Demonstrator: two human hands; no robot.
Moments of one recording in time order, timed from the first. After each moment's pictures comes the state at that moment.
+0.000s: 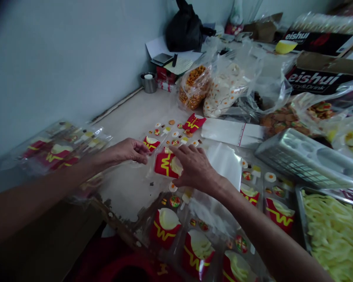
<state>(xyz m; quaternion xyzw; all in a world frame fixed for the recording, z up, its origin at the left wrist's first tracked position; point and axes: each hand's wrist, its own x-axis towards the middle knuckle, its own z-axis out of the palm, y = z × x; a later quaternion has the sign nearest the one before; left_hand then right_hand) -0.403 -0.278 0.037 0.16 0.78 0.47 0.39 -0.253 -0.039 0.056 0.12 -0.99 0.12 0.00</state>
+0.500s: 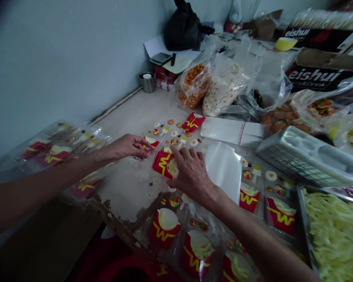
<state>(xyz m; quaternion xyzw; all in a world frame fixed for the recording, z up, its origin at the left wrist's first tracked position) -0.414 -0.271 0.042 0.14 0.75 0.50 0.40 -0.239 -0.056 0.040 0.05 -0.99 0.10 0.07</state>
